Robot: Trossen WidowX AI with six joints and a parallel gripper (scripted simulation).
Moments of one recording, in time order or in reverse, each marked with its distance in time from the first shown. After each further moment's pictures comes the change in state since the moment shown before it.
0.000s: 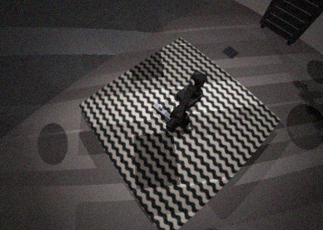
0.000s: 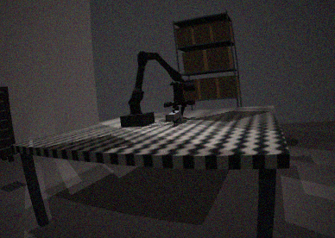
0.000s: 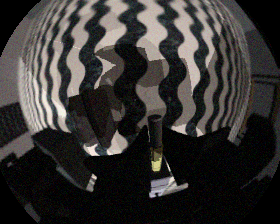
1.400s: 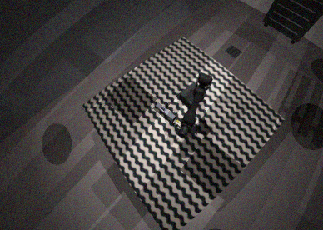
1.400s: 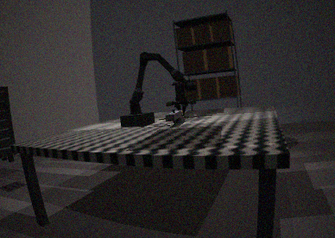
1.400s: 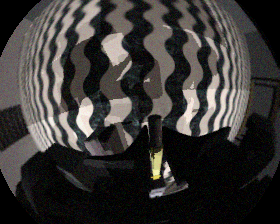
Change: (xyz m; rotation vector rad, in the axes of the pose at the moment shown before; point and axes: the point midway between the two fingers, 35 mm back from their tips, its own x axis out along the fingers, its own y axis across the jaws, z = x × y) arm -0.001 0.001 0.061 0.000 -0.004 -0.004
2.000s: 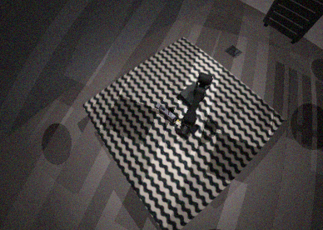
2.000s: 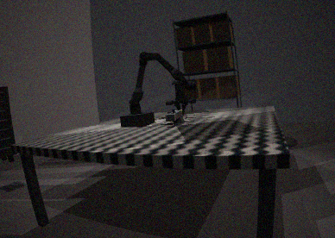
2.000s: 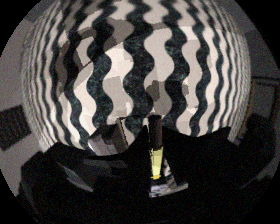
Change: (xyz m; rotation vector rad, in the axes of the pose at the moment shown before) arm -0.006 0.002 -0.001 0.007 0.002 0.011
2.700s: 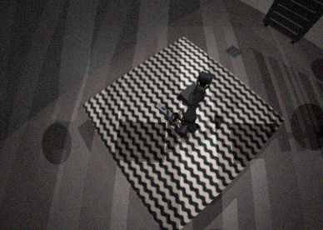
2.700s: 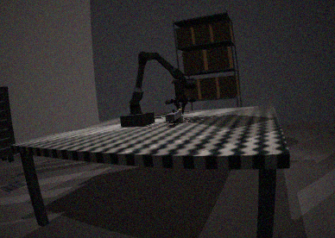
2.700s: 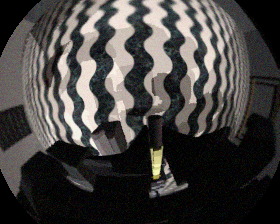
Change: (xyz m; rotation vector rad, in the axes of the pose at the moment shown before) arm -0.007 0.001 -0.003 0.002 0.000 0.000
